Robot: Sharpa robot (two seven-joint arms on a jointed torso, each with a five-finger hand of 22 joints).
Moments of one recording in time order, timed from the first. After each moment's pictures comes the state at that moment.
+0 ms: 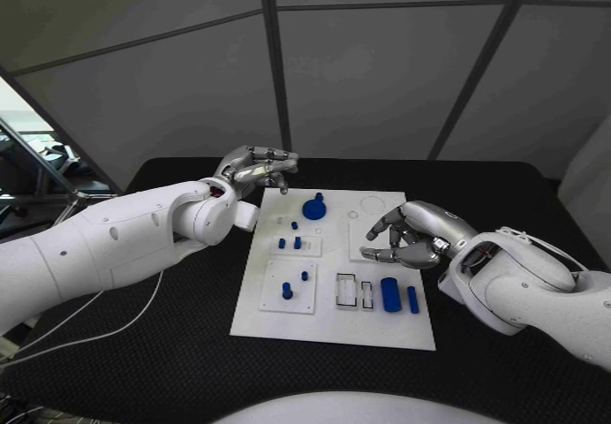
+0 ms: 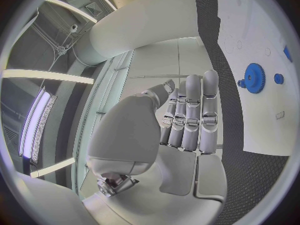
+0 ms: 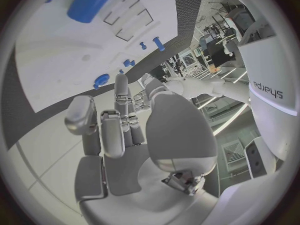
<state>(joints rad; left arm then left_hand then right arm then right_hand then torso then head) 1.14 -0.75 0.03 1.31 -0.11 -0.23 0.30 1.38 -0.12 0.47 -0.02 0.06 0.99 0.19 0.19 0.07 1.08 0.11 0.35 0.13 1.16 0.02 0.89 0.48 0.17 1.18 0.11 0.49 1.04 1.03 -0.99 0.05 1.84 -1.45 -0.40 -0.21 1.21 -0.14 0.12 0.18 0.31 1.03 0.11 0.18 0.11 1.37 0.03 0.71 0.46 1.47 -0.03 1.47 1.31 0.09 1.33 0.07 1.30 1.17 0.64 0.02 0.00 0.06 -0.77</state>
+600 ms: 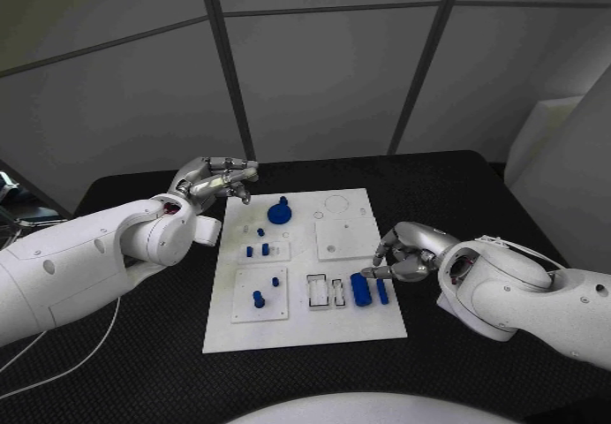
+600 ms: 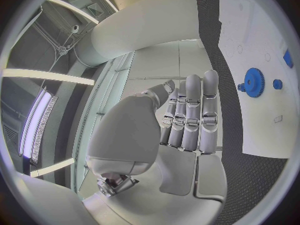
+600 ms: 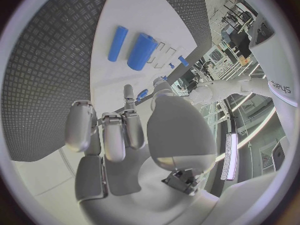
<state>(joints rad) 1.14 -0.77 0.03 1.34 -0.11 -0.23 0.30 1.38 -0.12 0.47 -0.02 0.06 0.99 0.19 0.20 0.07 1.08 0.11 0.35 0.13 1.16 0.02 0.89 0.48 0.17 1.18 0.11 0.49 1.04 0.97 -1.09 0.04 1.92 -1.44 -0.33 -0.51 1.20 -0.10 -0.14 0.29 0.39 0.99 0.09 0.36 0.22 1.46 0.01 1.45 1.31 1.47 -0.05 1.56 1.31 0.08 1.39 0.06 1.38 1.30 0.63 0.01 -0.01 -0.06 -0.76</state>
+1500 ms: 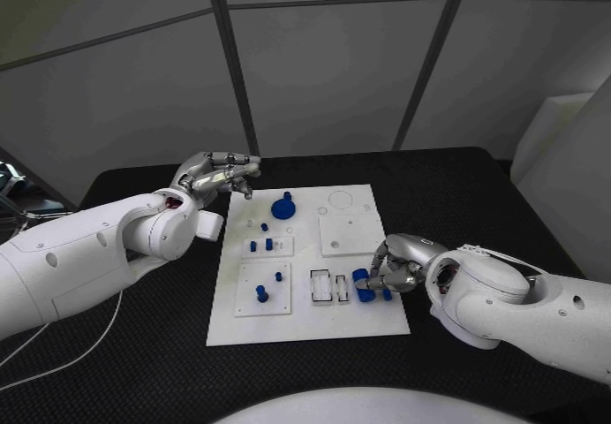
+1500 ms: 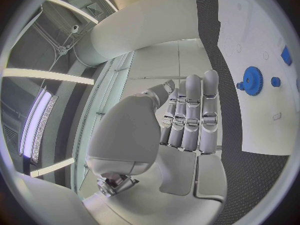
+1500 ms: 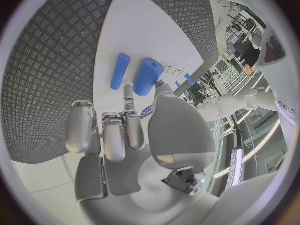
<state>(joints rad) 1.14 -0.78 0.03 1.35 -0.11 -0.23 0.30 1.38 -0.12 0.47 -0.02 0.06 0.99 0.19 0.20 0.07 1.08 0.11 0.35 0.13 1.16 0.02 0.90 0.48 0.17 1.18 0.11 0.49 1.04 0.93 -1.02 0.04 1.90 -1.54 -0.25 -0.63 1.18 -0.09 -0.15 0.29 0.40 0.98 0.09 0.39 0.25 1.47 0.02 1.47 1.31 1.47 -0.05 1.56 1.31 0.08 1.40 0.06 1.39 1.31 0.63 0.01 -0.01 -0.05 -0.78</state>
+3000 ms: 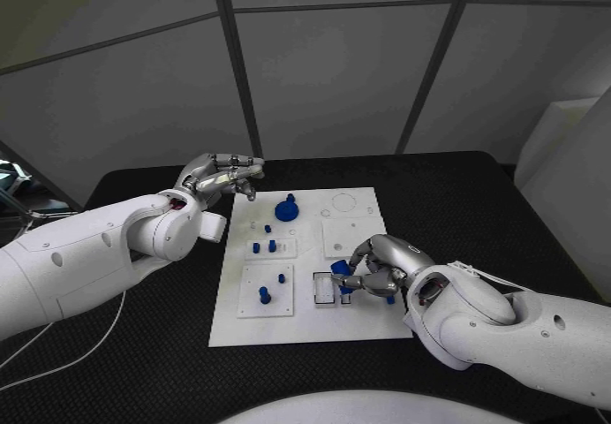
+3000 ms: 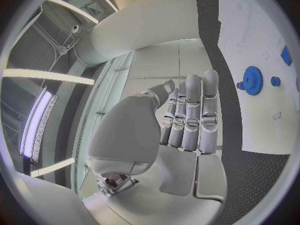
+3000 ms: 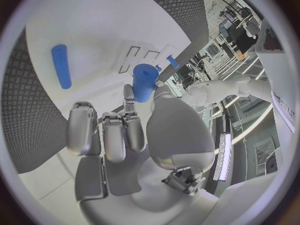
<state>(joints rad) 1.14 -0.78 0.03 1.35 -0.11 -0.23 0.30 1.38 -0.12 0.47 -0.02 0.06 0.99 0.19 0.20 0.07 1.07 0.11 0.35 0.13 1.16 0.02 0.90 0.48 0.17 1.18 0.11 0.49 1.04 0.88 -0.95 0.04 1.93 -1.54 -0.51 -0.59 1.23 -0.03 -0.15 0.29 0.48 0.99 0.07 0.44 0.30 1.47 0.00 1.49 1.31 1.47 -0.06 1.57 1.31 0.08 1.41 0.05 1.41 1.31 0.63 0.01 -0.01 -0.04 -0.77</state>
